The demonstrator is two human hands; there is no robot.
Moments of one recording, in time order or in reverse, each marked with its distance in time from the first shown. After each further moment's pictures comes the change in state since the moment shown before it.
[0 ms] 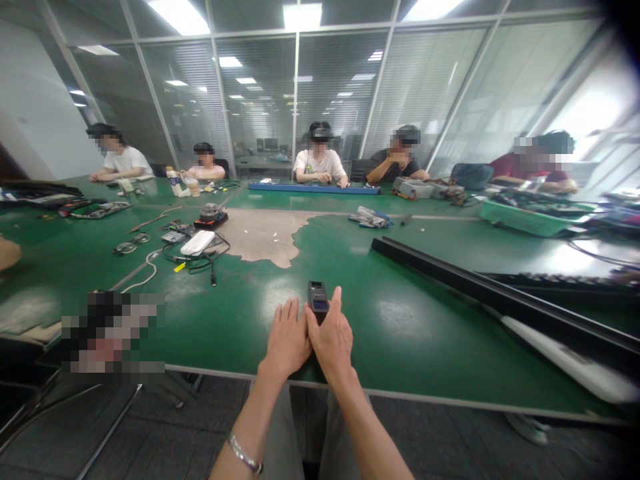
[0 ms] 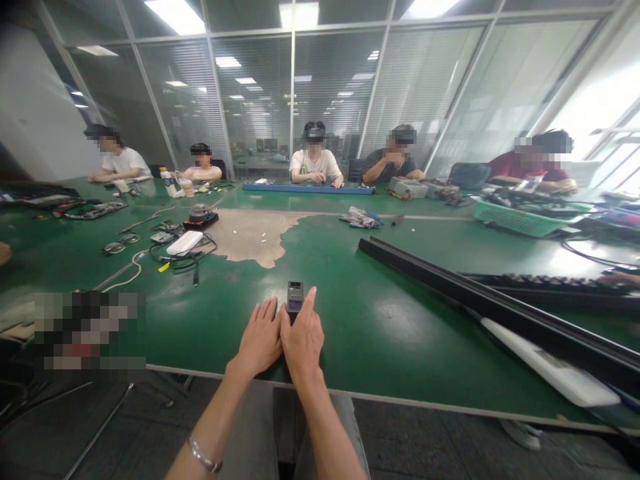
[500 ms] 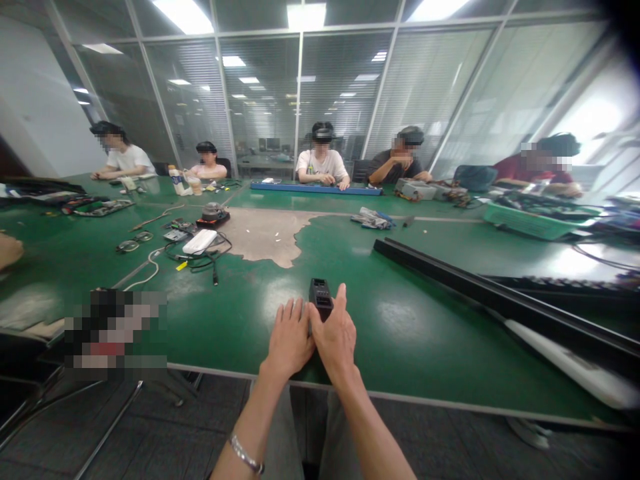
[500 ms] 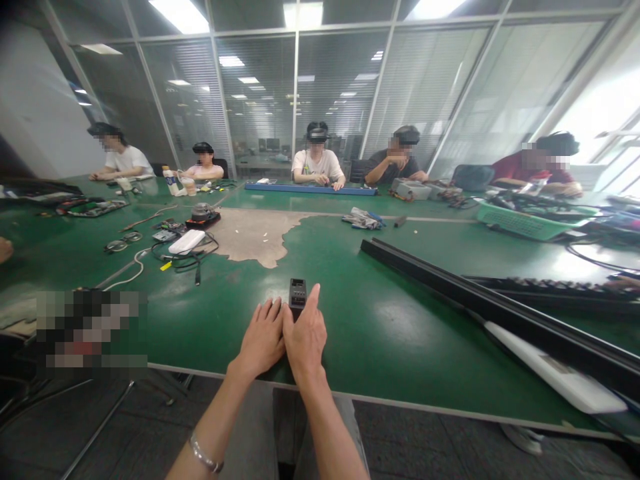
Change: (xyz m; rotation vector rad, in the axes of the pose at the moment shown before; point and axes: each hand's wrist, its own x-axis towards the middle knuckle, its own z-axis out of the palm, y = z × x) left_hand 0.001 -0.002 0.002 -0.003 -0.008 0.014; right_hand 0.007 -0.006 -0.007 0.065 0.017 0.017
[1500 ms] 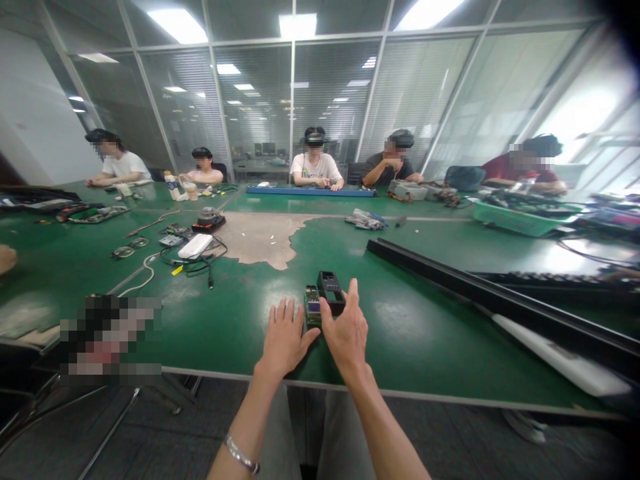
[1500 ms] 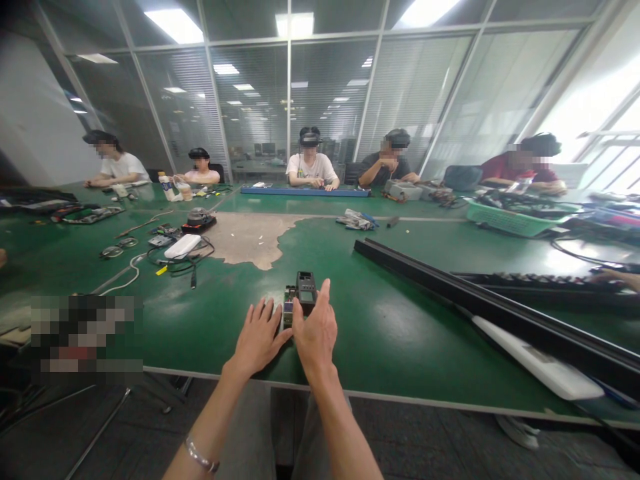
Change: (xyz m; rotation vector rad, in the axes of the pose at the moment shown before) left_hand -0.001 0.003 0.002 -0.004 0.077 -0.033; right_hand 0.014 0.021 -0.023 0.044 0.137 -0.058
